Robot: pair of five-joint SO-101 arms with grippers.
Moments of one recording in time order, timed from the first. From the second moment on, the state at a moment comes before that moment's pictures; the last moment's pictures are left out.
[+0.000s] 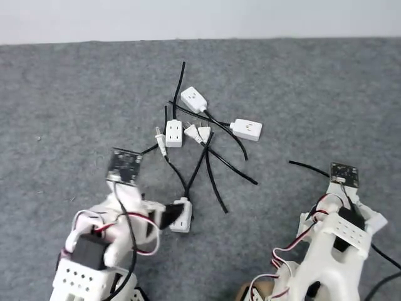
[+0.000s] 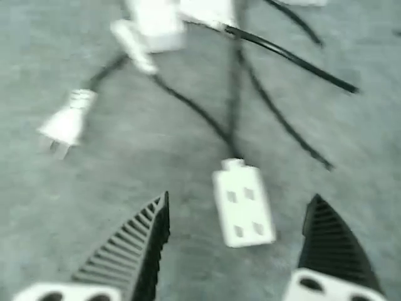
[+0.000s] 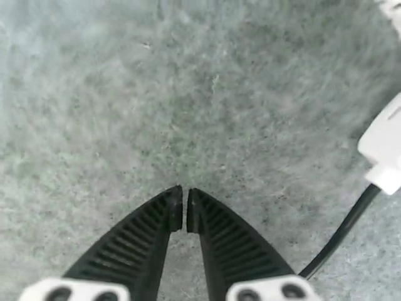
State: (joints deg) left arm 12.2 -76.5 71.7 72.4 10.0; right arm 30.8 -36.0 69.8 55.6 17.1
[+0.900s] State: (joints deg) left arm -30.9 -45.8 70.8 45.2 15.3; right arm -37.4 -26.3 41.7 44.3 -2.2
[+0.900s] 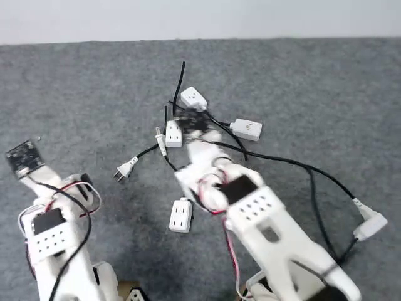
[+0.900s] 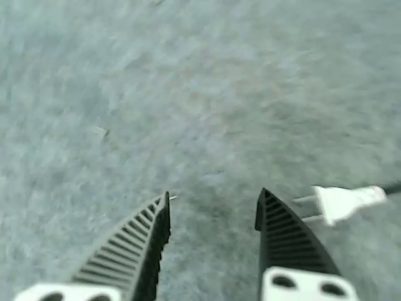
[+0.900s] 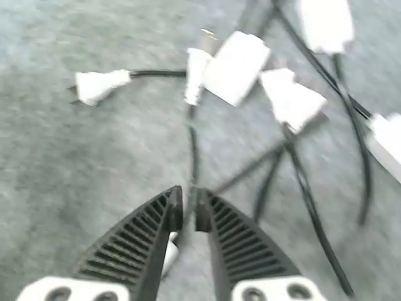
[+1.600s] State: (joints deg) left arm -41.9 -9.8 48.1 44.4 24.1; right arm -45.9 38.0 -19.3 47.1 -47.3
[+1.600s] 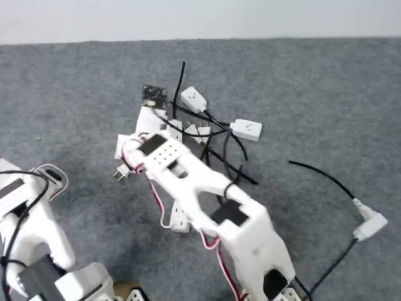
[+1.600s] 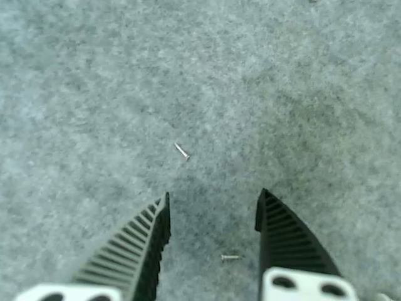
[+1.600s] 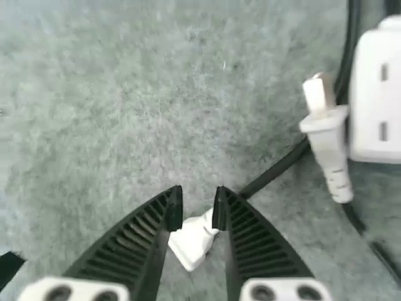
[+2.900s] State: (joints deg) left arm -41.1 -9.1 47.8 44.4 24.1; right arm -47.0 54.0 -45.8 69.8 -51.6
